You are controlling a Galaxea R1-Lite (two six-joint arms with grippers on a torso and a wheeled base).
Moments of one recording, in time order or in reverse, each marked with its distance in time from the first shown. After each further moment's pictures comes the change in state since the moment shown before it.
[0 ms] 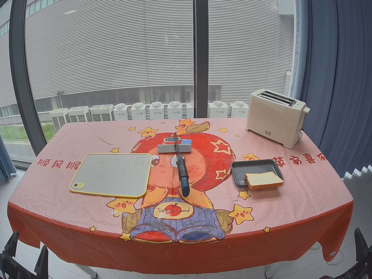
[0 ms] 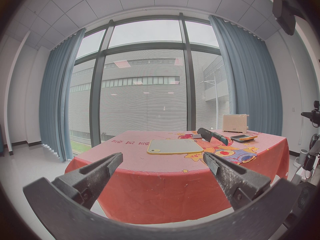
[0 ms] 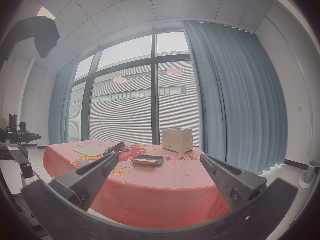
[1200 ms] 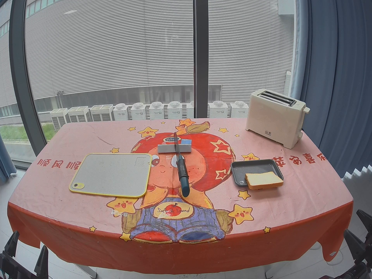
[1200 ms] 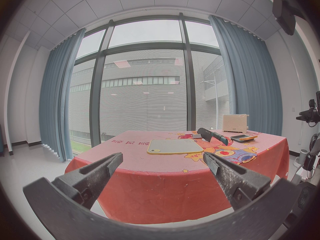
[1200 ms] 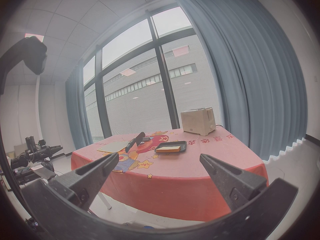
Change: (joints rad) left arm 0.000 0.000 0.000 0.000 0.000 0.000; right arm 0.003 0.246 -0.004 -0.077 0.199 0.144
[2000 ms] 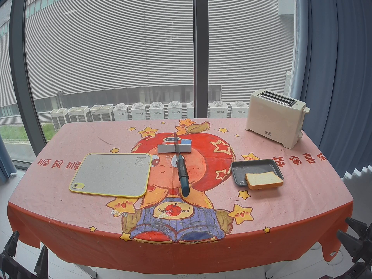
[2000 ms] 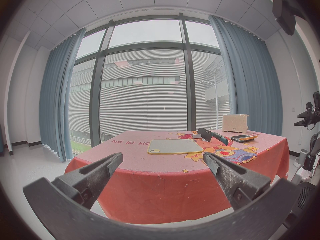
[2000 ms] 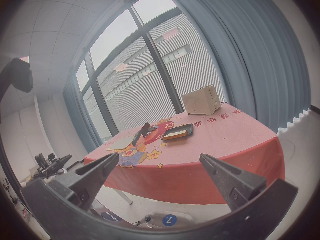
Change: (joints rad) left arm 0.000 0.000 0.000 0.000 0.000 0.000; right arm 0.052 0.124 0.015 -0.017 0.021 0.156
